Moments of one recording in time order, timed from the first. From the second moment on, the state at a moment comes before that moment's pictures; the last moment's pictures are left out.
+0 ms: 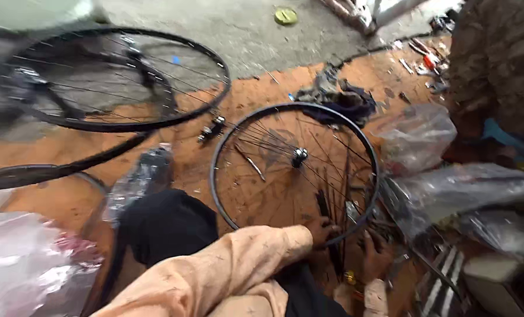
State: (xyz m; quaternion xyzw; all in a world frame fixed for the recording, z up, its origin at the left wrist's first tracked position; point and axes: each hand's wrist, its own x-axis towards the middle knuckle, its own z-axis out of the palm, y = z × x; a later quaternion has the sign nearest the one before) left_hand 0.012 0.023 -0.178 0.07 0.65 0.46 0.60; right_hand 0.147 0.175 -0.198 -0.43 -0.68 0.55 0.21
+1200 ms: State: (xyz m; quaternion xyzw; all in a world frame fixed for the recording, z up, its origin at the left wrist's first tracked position) left_hand 0.021 0.024 -0.220 0.16 0.71 0.39 0.56; right_hand 0.153 0.099 -0.229 -0.51 -0.64 0.55 0.18
